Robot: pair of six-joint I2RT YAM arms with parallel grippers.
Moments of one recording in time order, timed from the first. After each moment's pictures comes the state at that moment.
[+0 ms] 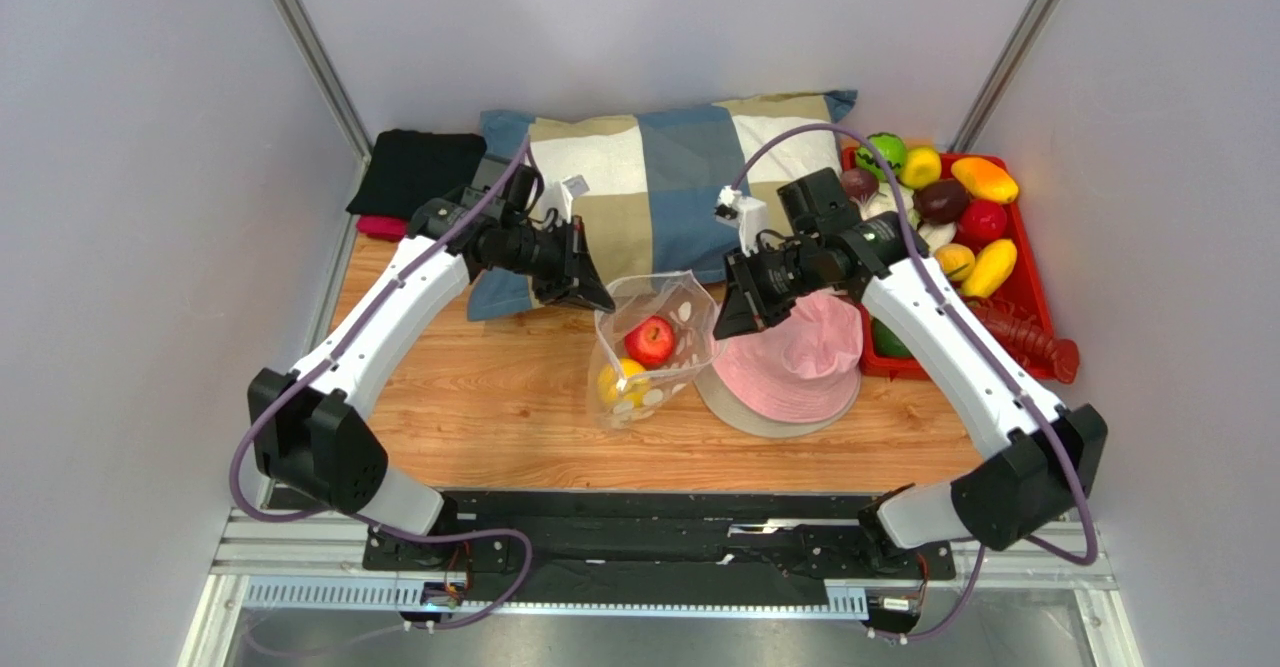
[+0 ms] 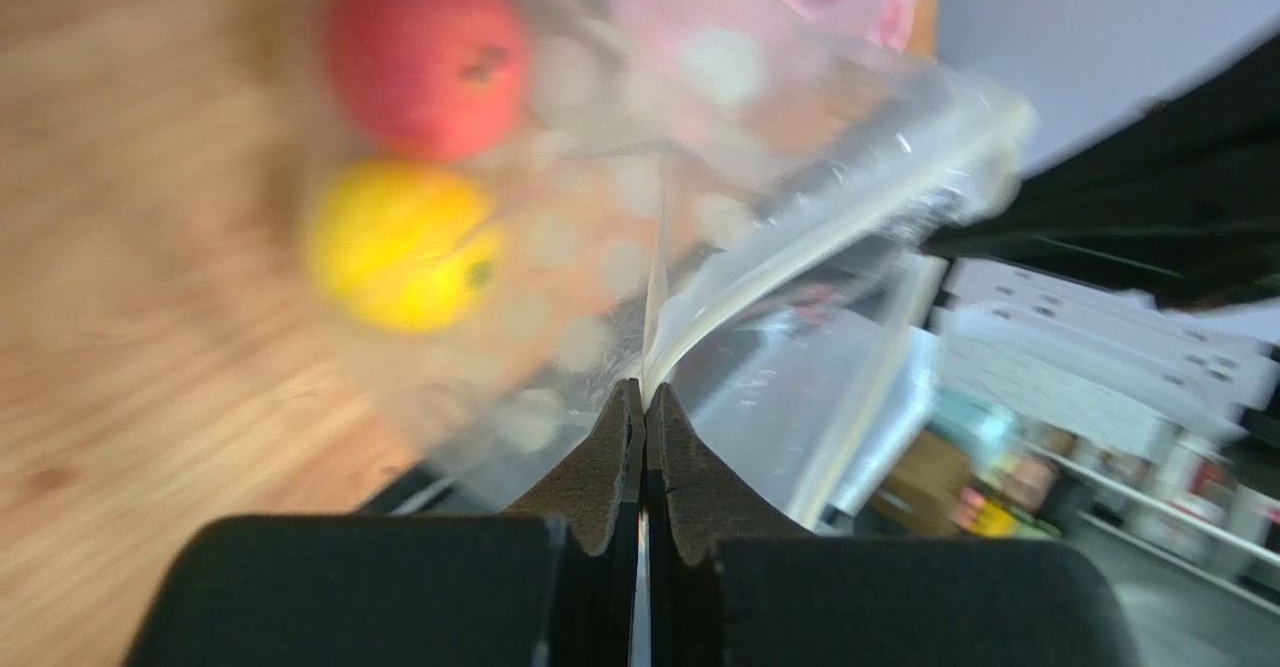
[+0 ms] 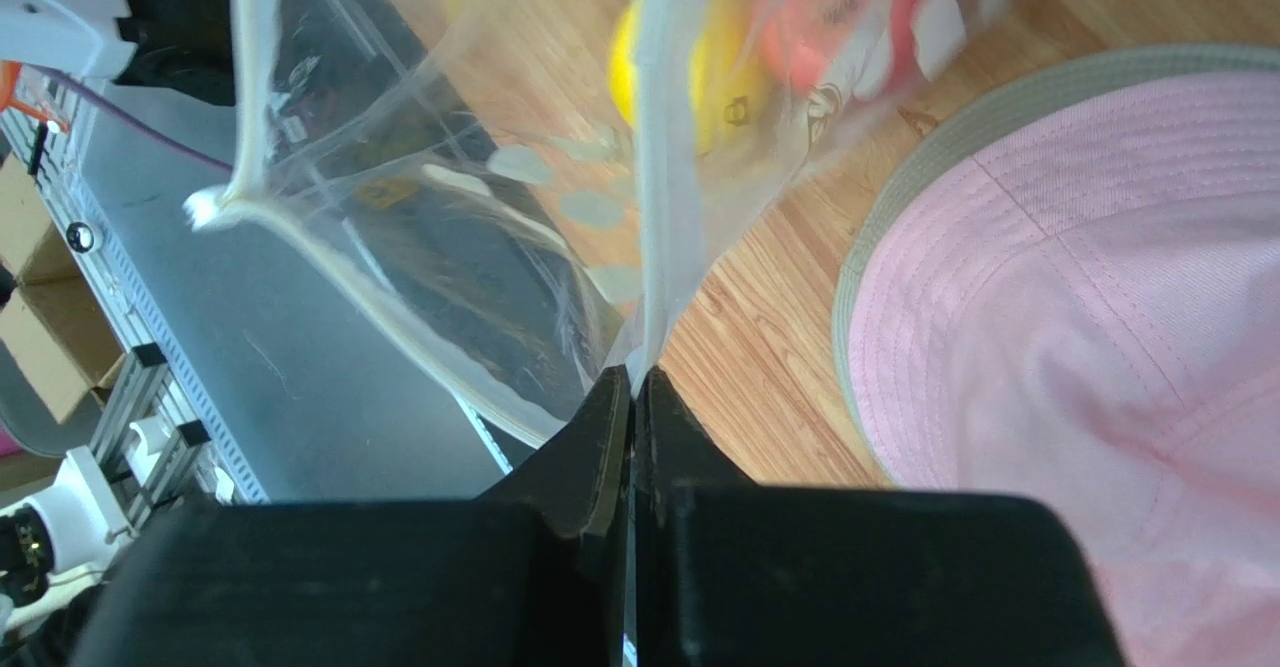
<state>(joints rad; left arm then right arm) -0.40 1.49 1.40 -0.87 0.71 -0.50 0.47 1.42 1.42 -1.02 -0.63 0.00</state>
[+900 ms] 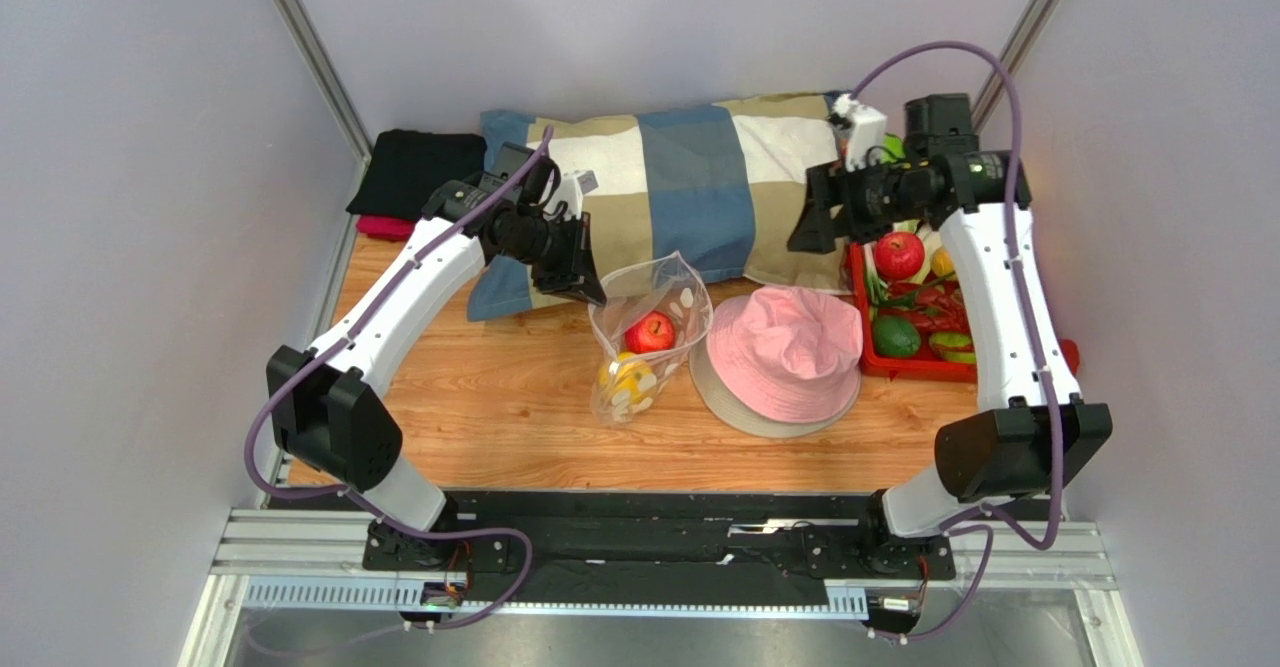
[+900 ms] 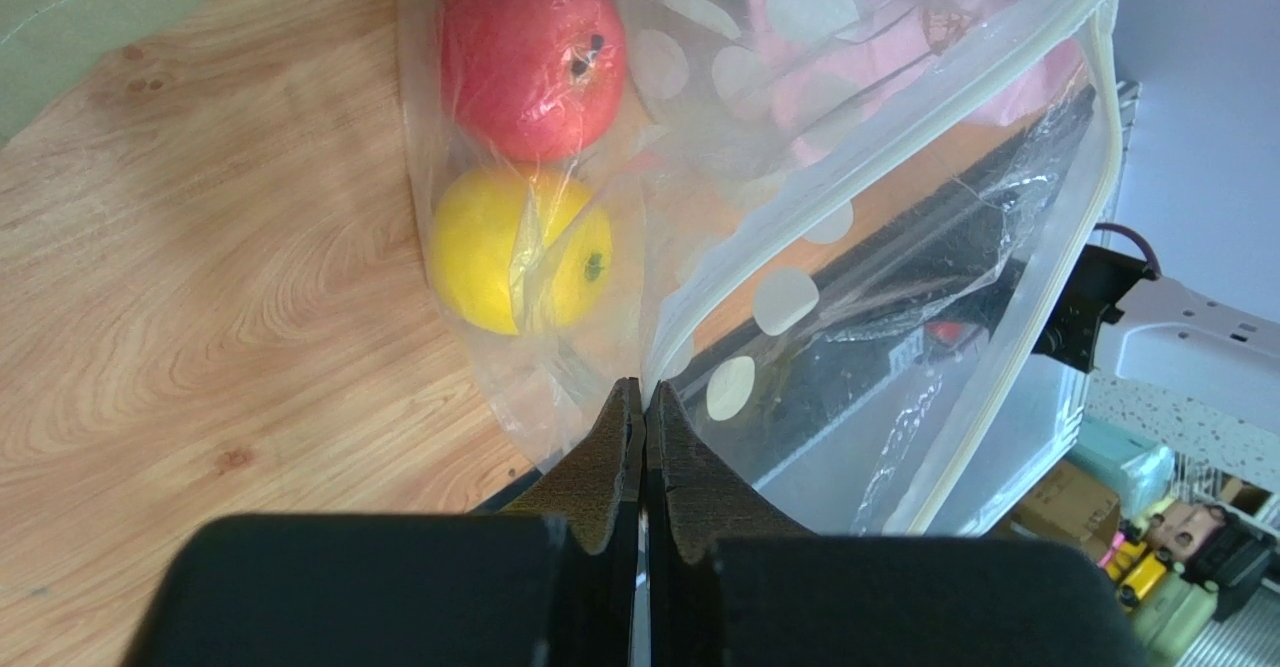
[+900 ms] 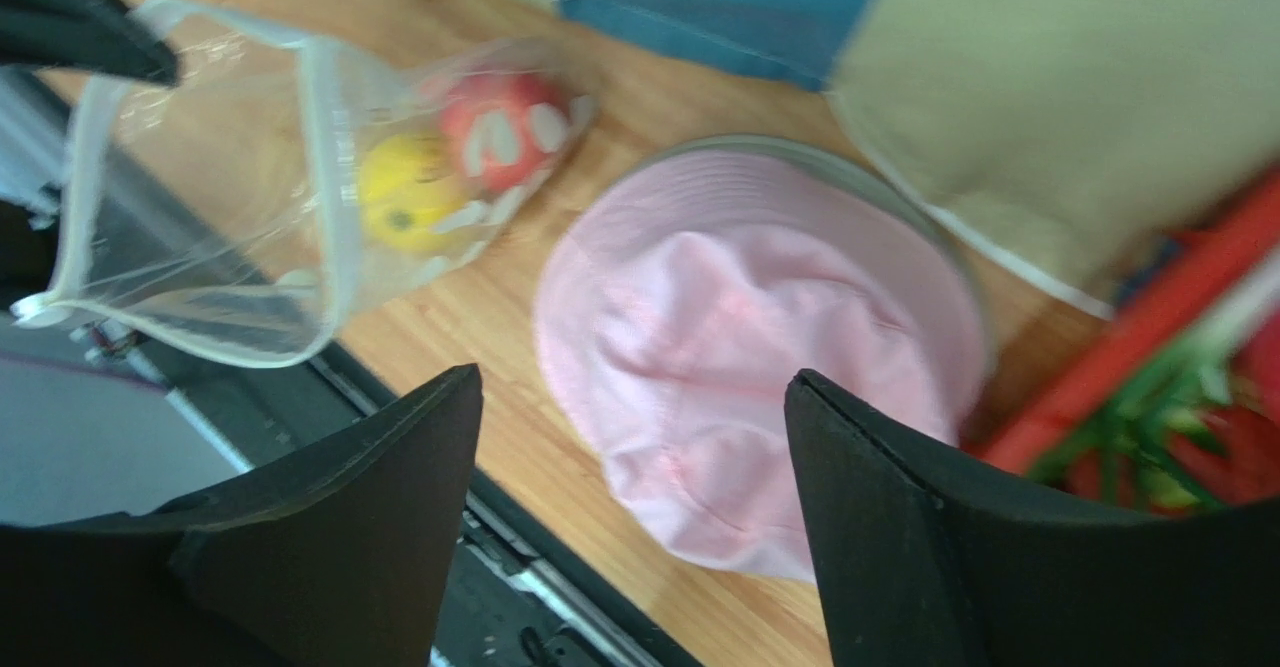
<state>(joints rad) -0.43 1.58 1.53 -0.99 0.49 -0.36 0.11 1.53 1.76 -1.16 -0.58 -0.19</state>
